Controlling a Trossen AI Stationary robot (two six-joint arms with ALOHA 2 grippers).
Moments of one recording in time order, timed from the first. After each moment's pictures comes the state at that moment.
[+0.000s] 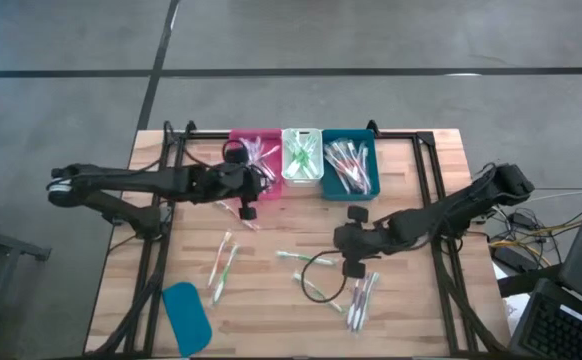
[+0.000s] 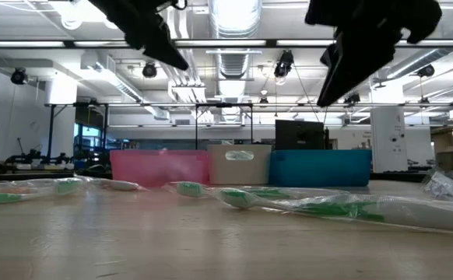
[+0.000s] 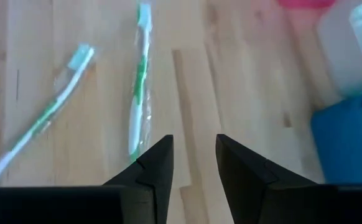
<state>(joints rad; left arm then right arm) 0.06 1.19 0.98 -0.36 -0.39 0.33 0.35 1.47 1.00 -0.58 0.35 0.39</state>
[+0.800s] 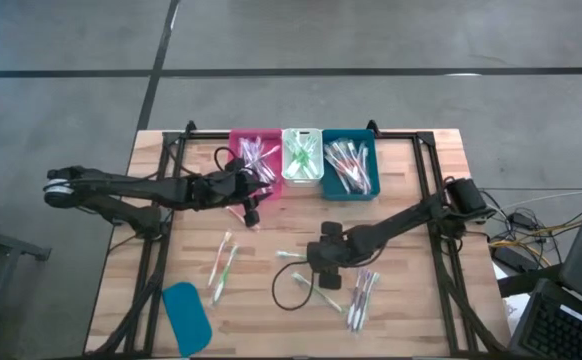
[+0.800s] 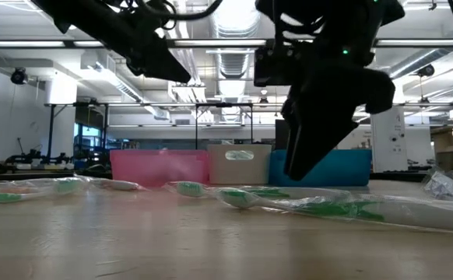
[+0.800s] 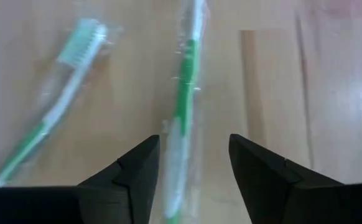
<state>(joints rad) 0.06 1.14 0.72 0.00 -0.30 0.00 0.31 1.87 1.18 -0.51 0.20 0.36</state>
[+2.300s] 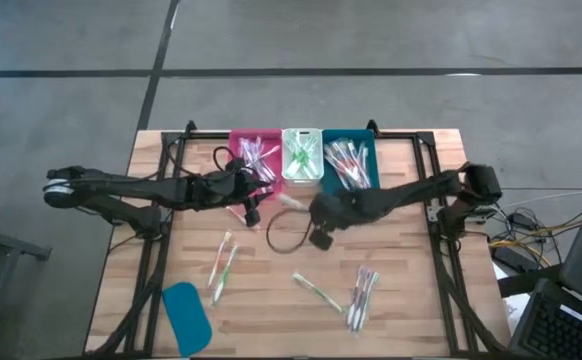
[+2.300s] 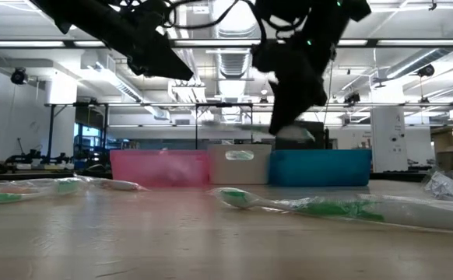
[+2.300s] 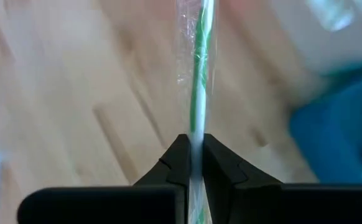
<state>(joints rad) 0.05 1.14 0.72 0.04 -0.30 -0.01 0.08 1.72 1.18 -0.59 0.27 0.54</state>
